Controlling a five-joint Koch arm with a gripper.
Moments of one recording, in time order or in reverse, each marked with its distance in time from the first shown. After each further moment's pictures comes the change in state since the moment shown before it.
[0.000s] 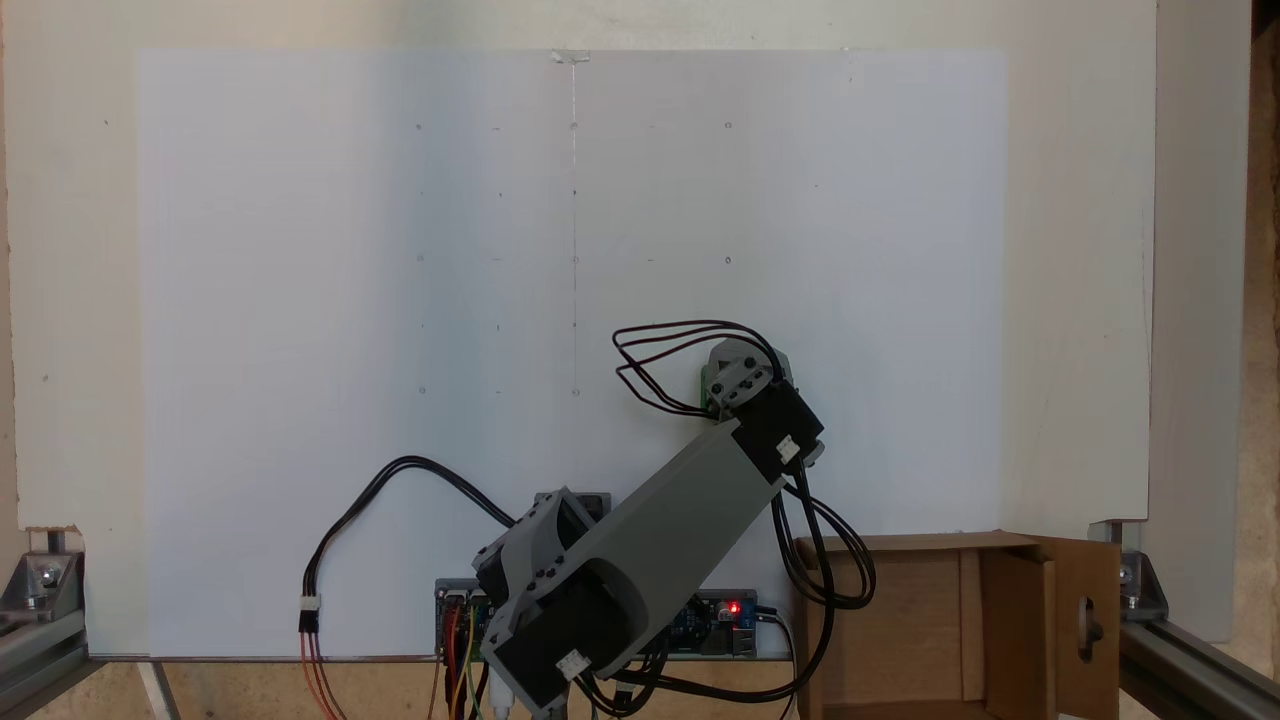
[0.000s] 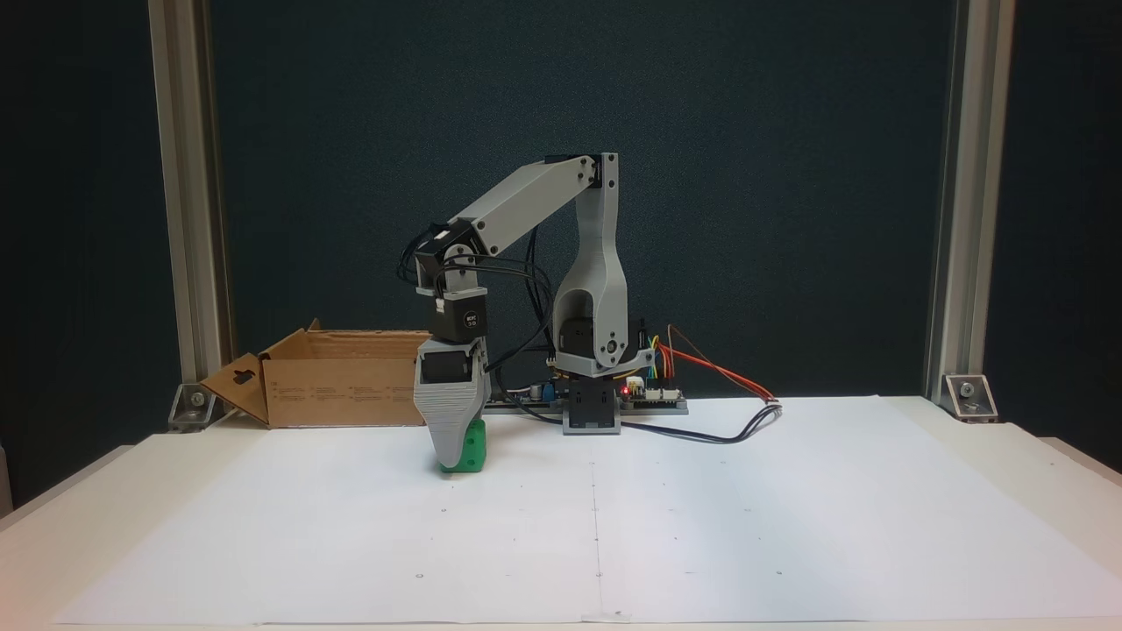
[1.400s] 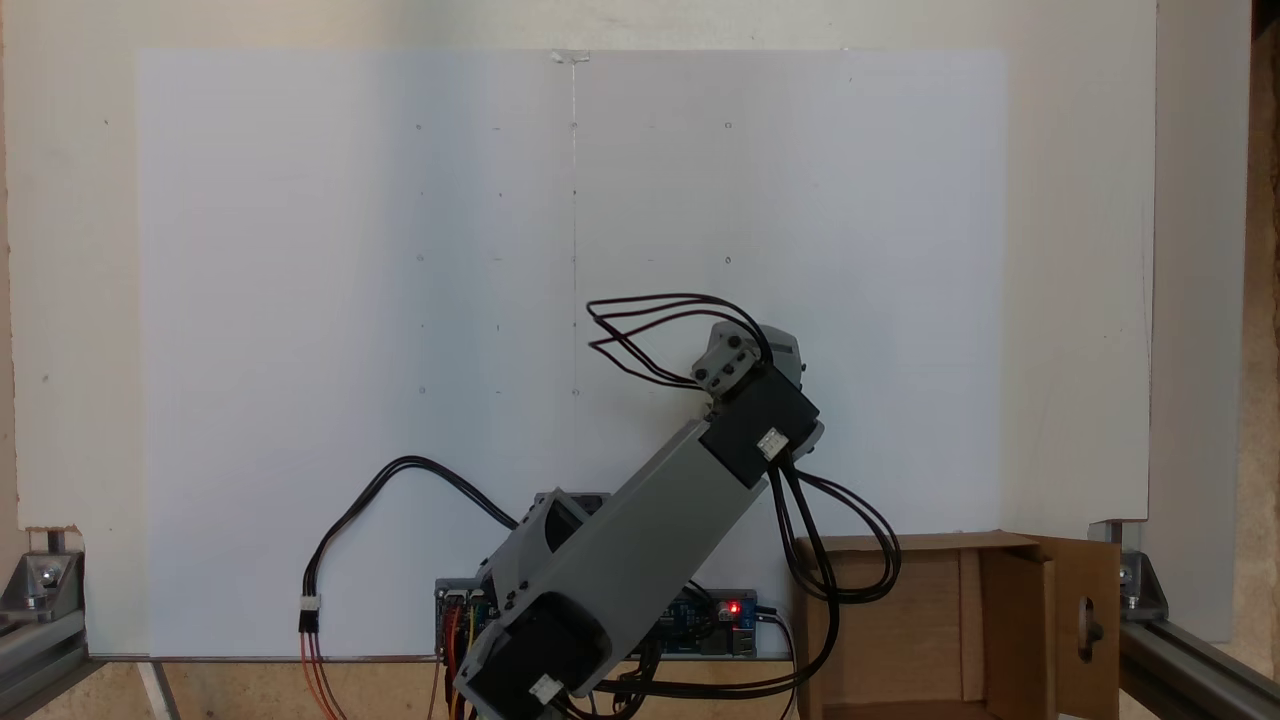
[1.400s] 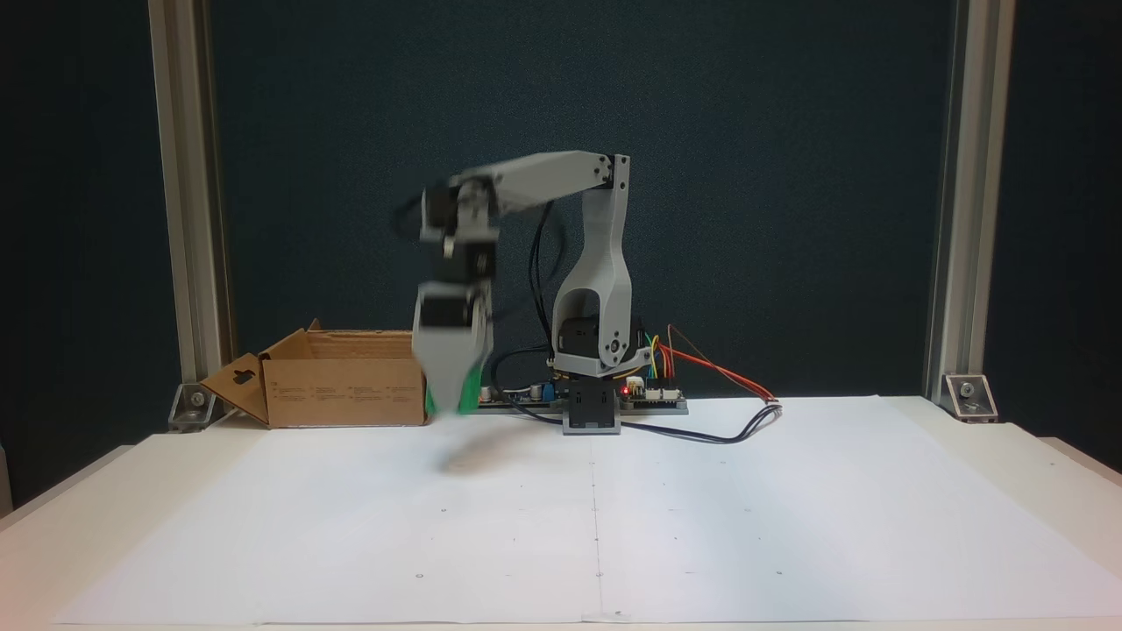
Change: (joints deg) arm -8.8 6.3 -18.0 18.8 13.4
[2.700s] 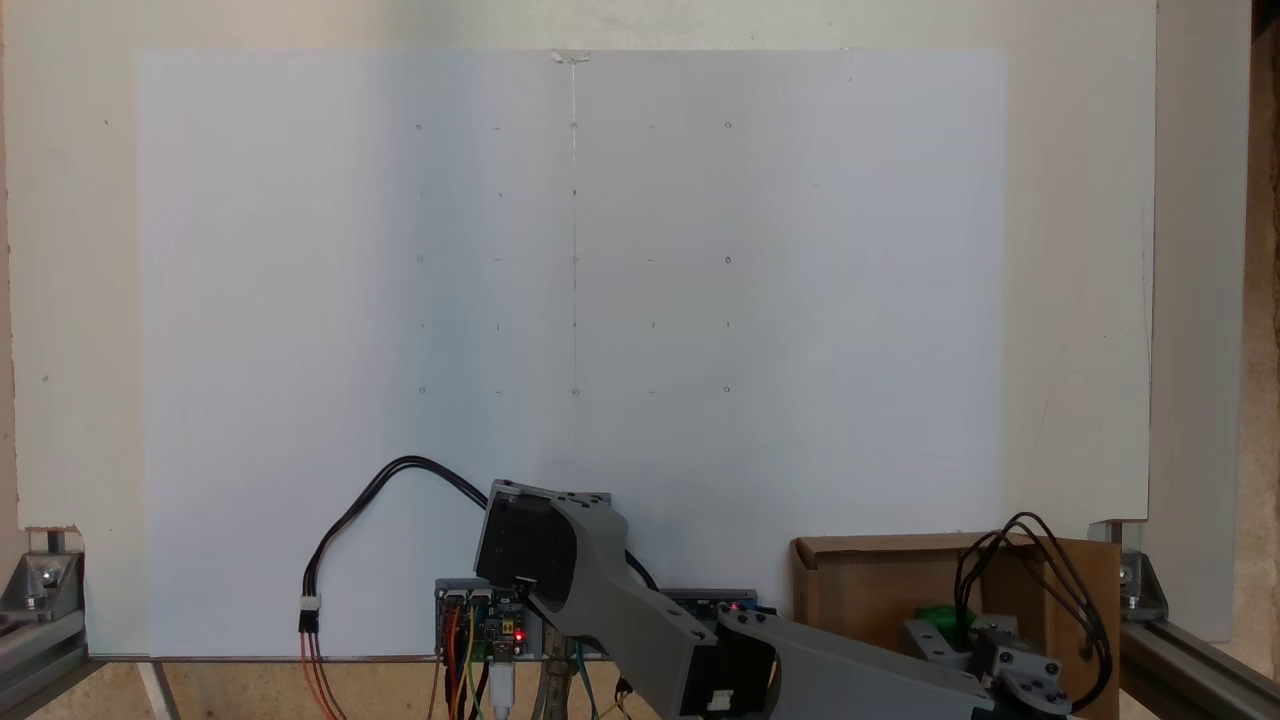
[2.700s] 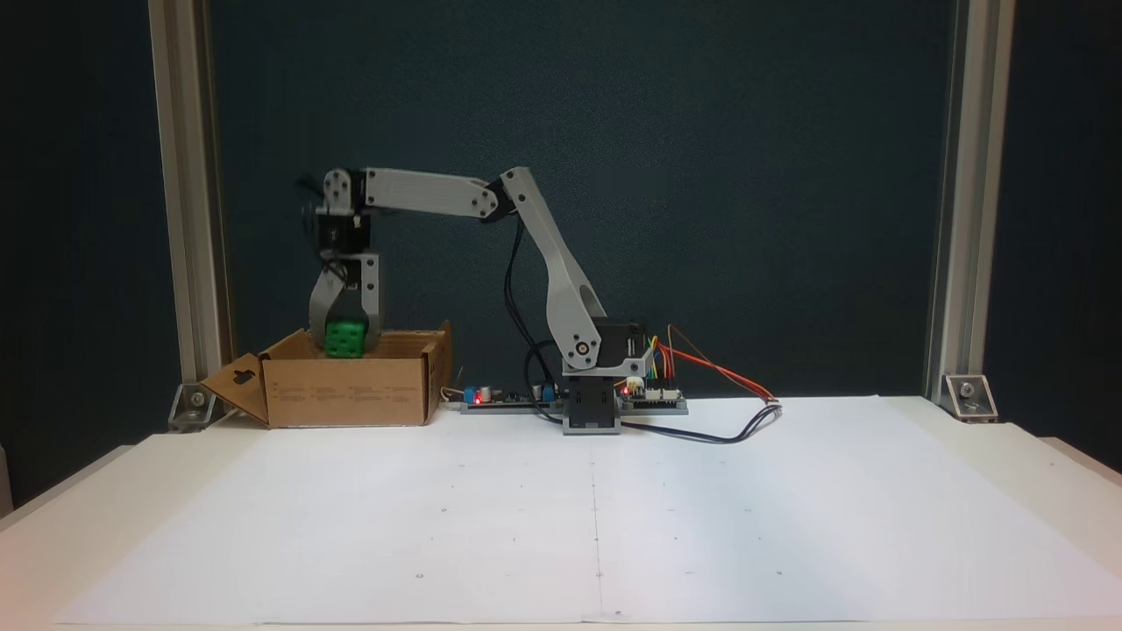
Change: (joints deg) arm 60.2 -33.0 -45.9 8.1 14.9
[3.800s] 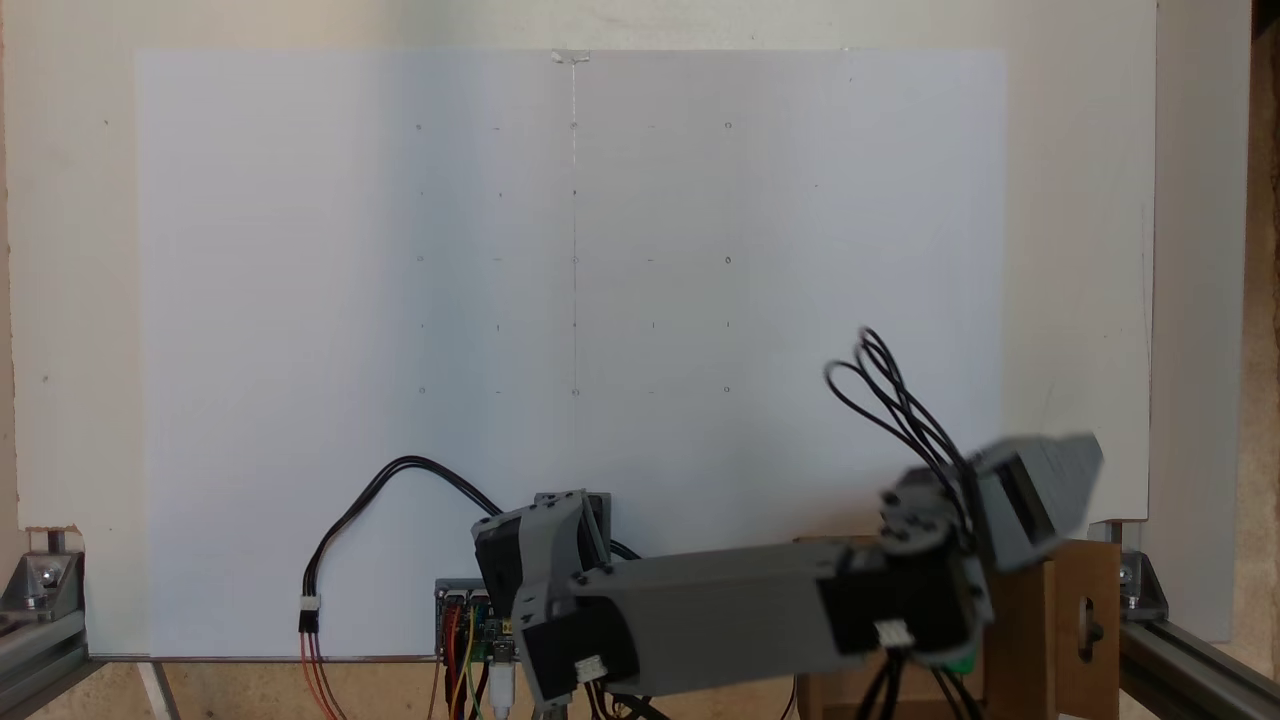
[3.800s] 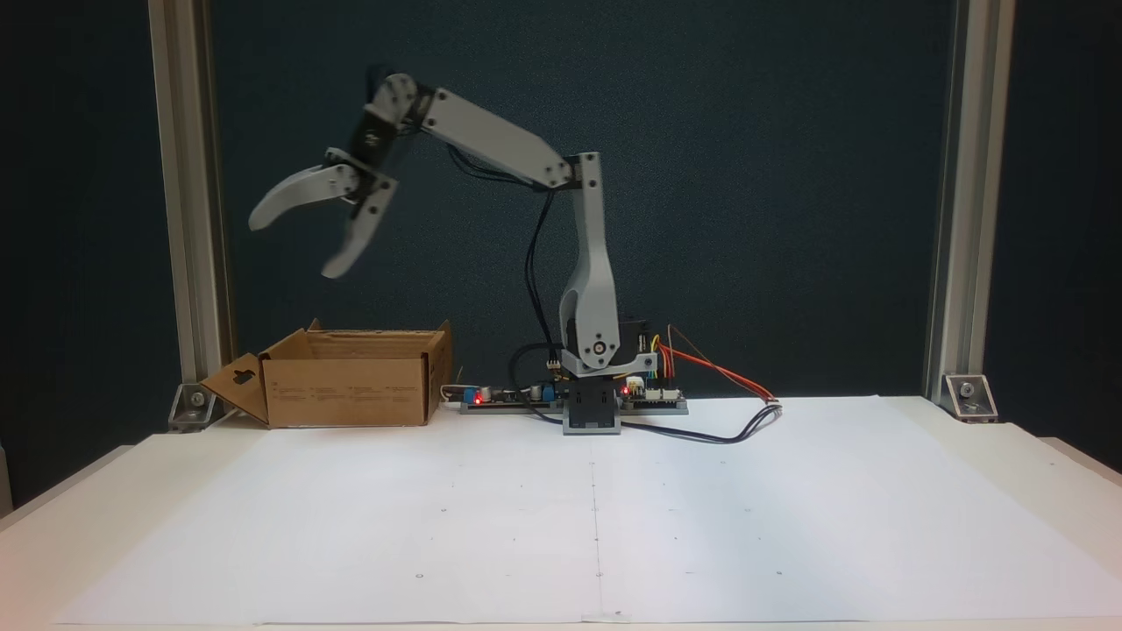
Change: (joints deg) arm -34.9 25.4 6.7 -7.3 8.4
